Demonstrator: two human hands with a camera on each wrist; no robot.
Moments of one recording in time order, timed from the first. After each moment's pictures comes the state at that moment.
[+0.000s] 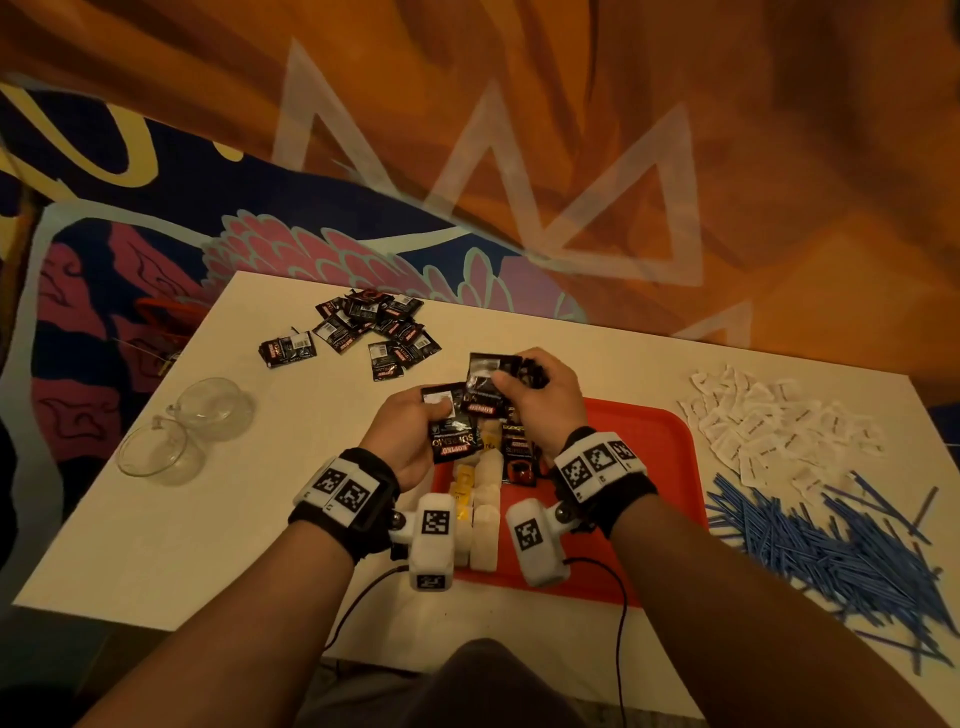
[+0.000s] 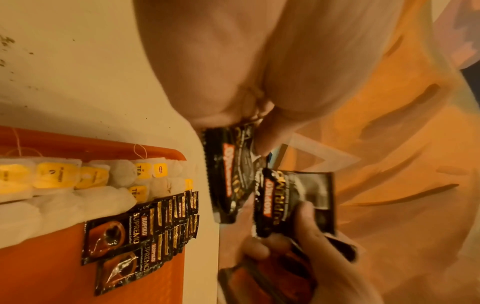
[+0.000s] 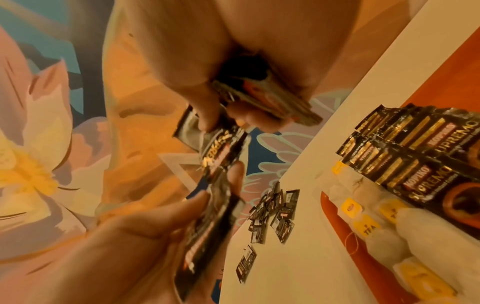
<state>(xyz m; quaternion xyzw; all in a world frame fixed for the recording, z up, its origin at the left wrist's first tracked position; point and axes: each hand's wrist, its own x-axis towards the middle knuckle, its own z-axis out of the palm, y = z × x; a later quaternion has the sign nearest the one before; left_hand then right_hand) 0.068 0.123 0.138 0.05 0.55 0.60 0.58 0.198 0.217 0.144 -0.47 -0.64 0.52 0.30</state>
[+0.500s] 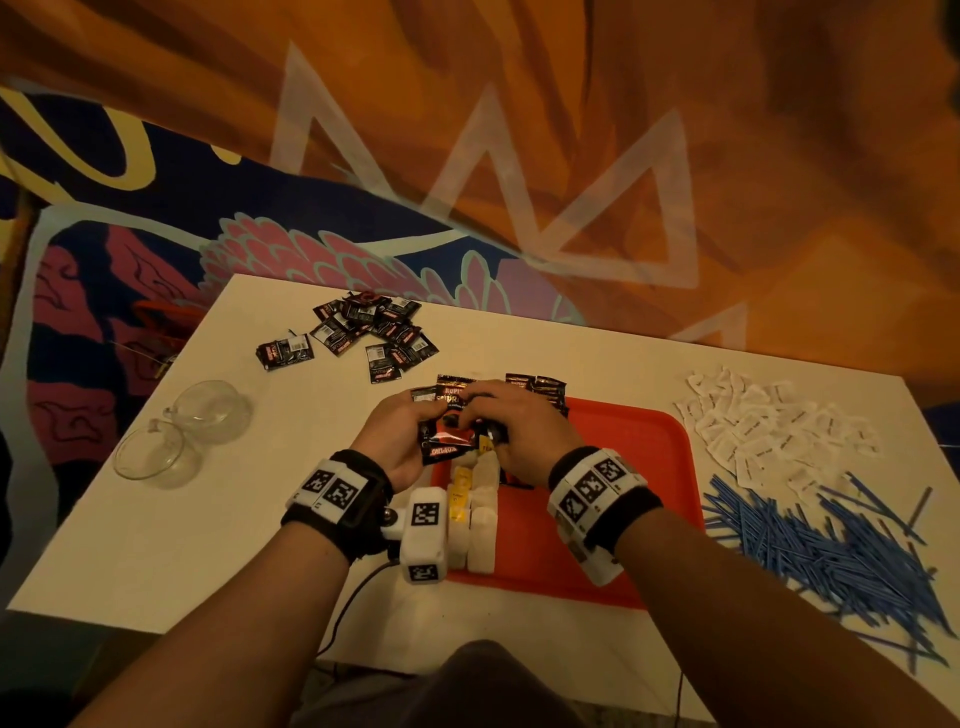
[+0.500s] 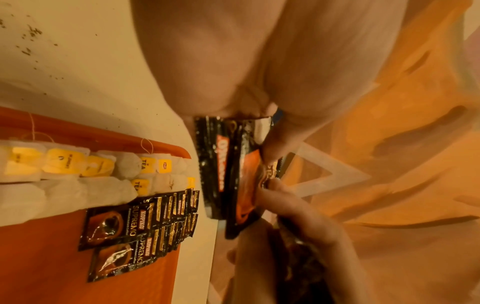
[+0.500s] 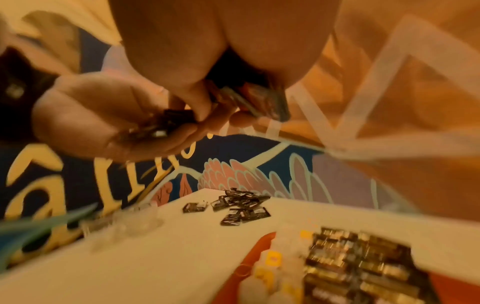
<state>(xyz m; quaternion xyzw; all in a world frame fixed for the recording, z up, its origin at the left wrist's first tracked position) 0.062 0.122 0.132 0.03 0.53 0.61 0.59 0.213 0.207 0.141 -0.21 -0.93 0.27 0.13</state>
